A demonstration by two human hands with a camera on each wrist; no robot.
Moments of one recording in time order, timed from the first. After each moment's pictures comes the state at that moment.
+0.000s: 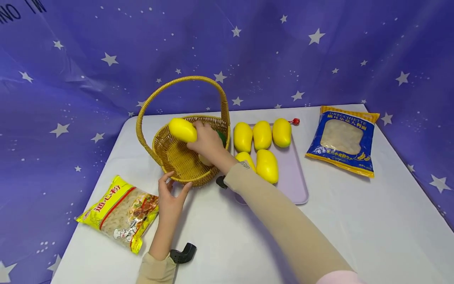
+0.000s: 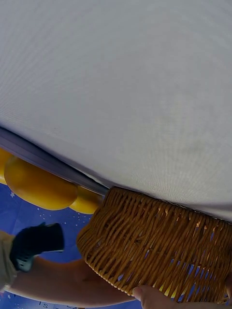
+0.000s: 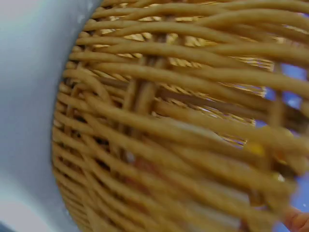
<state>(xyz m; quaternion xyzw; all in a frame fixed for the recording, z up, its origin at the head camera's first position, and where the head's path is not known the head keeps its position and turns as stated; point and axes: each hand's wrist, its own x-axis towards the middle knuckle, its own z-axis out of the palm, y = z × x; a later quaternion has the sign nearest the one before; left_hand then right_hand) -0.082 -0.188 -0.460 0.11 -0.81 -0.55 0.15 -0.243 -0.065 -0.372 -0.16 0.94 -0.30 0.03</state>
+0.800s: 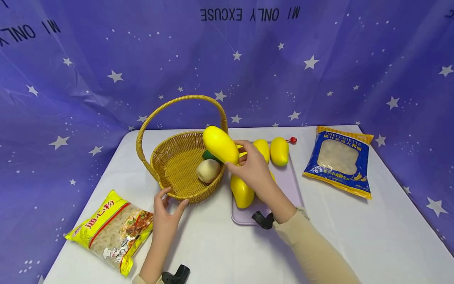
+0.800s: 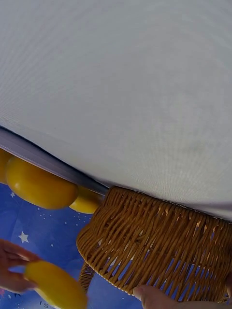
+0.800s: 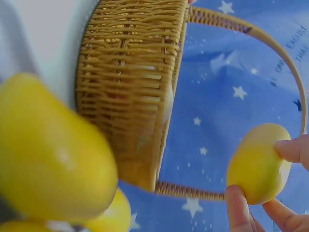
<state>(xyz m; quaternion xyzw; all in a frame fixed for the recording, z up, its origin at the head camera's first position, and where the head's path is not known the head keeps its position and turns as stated) -0.076 -0.186 -0.461 0.12 -0.82 -0.55 0.14 -0.175 0.061 -0.345 -0.11 0.85 -0.51 -0.03</state>
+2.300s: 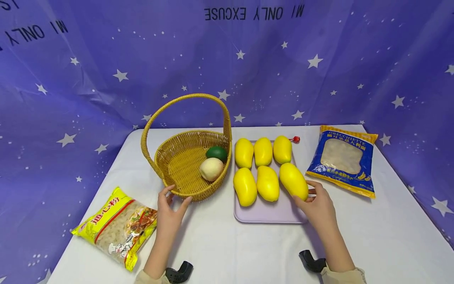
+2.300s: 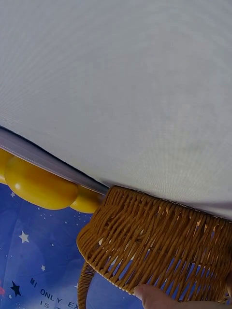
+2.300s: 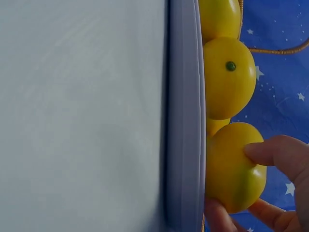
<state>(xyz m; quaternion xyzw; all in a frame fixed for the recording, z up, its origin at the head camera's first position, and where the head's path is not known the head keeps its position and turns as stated) -0.076 -0.187 -0.458 0.11 -0.82 -0.55 0.15 -0.114 0.204 -0.435 0.09 0.91 -0.39 -0.05</state>
